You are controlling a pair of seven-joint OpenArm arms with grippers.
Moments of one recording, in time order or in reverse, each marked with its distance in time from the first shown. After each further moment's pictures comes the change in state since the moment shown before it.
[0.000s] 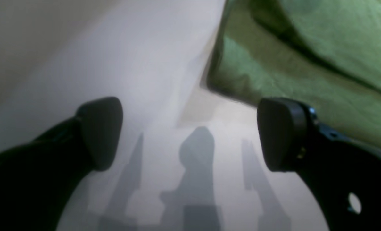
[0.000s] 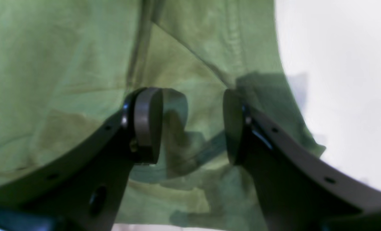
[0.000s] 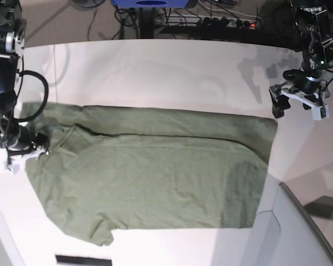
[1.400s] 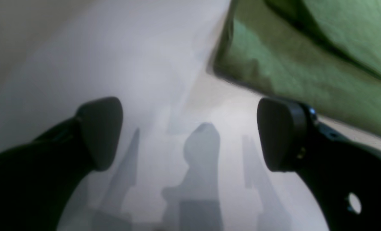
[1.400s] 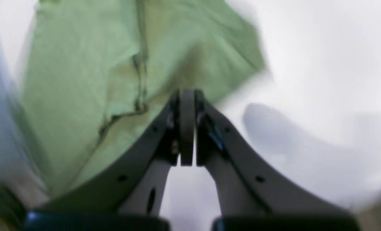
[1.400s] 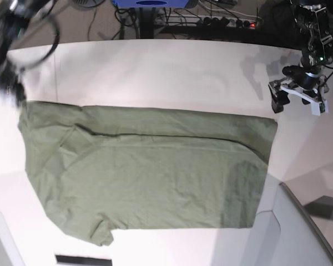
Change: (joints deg) left arm 1.0 0.4 -0.1 -0.7 -0.4 0.0 -0.1; right arm -28.0 -25.6 43.6 47.8 8.2 -0.1 -14.8
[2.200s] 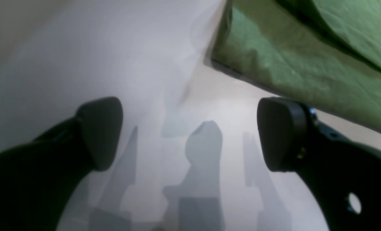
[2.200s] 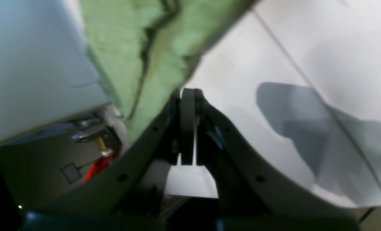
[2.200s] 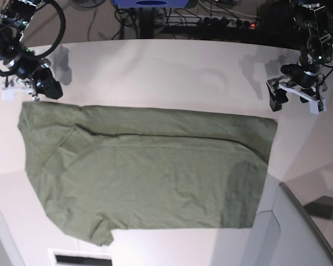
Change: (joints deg) left arm 0.1 0.1 0.2 0.0 0.0 0.0 0.0; right arm -2.5 5.7 -11.2 -10.8 23.1 0.1 -9.0
